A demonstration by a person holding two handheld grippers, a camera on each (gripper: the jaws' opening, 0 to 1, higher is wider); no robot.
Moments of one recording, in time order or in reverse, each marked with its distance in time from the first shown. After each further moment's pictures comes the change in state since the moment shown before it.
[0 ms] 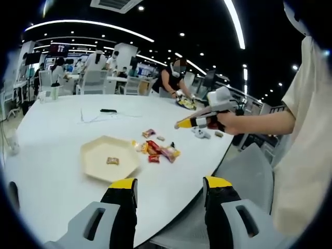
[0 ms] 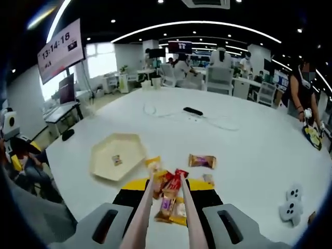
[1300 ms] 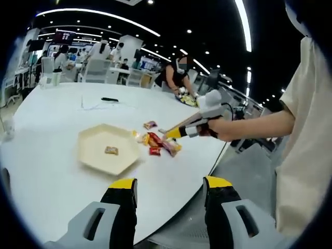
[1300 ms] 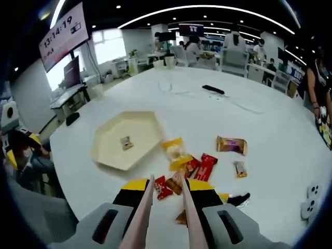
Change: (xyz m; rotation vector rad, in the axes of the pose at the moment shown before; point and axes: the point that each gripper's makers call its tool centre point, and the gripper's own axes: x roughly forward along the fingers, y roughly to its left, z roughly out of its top) left arm 0.015 0.015 -0.019 -0.075 0.041 -0.017; right arm 0.061 0.047 -0.050 -0.007 0.150 0.111
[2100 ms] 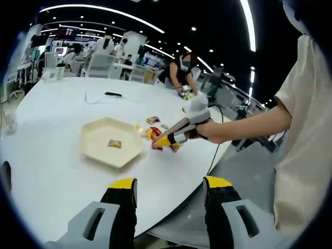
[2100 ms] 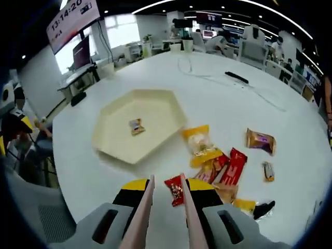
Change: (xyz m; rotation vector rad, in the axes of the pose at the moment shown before) left arm -0.010 0.004 -0.009 -0.029 0.031 0.019; right arm 0.047 0.025 -0.016 -0.089 0.108 0.081
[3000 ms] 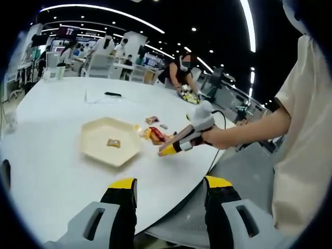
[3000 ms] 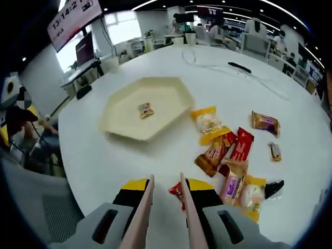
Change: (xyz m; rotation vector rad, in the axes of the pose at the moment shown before) left arm 0.000 -0.006 -0.001 0.000 -0.007 -0.006; right arm -0.015 0.015 -0.036 0.024 0.041 0.043
